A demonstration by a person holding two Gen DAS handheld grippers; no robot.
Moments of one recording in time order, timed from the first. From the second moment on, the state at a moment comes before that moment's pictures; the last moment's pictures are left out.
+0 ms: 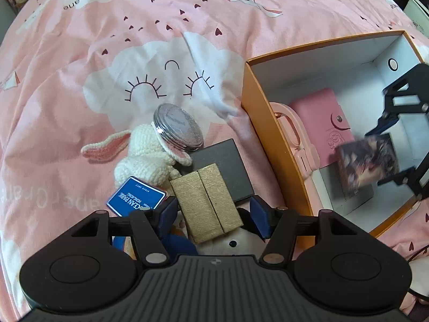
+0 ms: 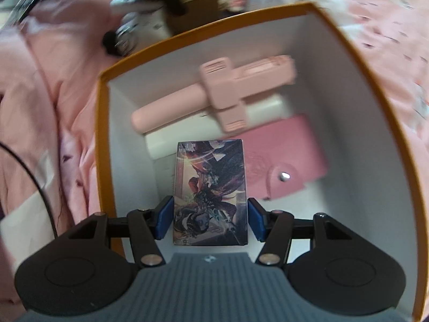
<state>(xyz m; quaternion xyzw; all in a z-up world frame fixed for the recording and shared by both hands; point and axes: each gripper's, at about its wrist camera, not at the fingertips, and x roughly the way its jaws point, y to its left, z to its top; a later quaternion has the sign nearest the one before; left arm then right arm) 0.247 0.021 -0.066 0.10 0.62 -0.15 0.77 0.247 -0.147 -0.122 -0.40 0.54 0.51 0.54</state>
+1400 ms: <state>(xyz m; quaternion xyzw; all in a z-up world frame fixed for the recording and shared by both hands) 0.228 0.030 -0.046 0.08 0.58 -0.15 0.80 0.274 -0.141 -0.112 -0.38 0.52 0.50 0.58</state>
